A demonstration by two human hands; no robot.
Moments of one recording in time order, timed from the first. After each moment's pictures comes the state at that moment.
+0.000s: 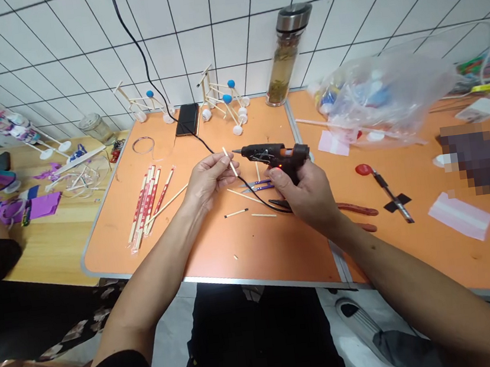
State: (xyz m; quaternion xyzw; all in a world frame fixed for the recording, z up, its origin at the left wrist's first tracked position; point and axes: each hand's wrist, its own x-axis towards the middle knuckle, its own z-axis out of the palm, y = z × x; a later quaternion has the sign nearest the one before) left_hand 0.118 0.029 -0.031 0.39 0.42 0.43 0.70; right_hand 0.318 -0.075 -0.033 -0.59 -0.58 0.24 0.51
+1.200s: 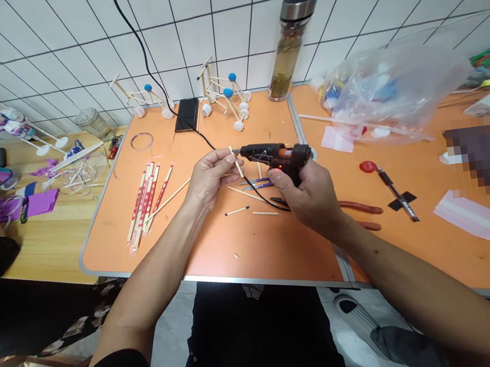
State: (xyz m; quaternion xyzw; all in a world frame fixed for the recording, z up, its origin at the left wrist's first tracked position) left_hand 0.120 0.026 -0.036 0.42 0.37 0.43 0.70; right_hand 0.316 -0.074 -0.039 -0.54 -0.65 0.11 0.52
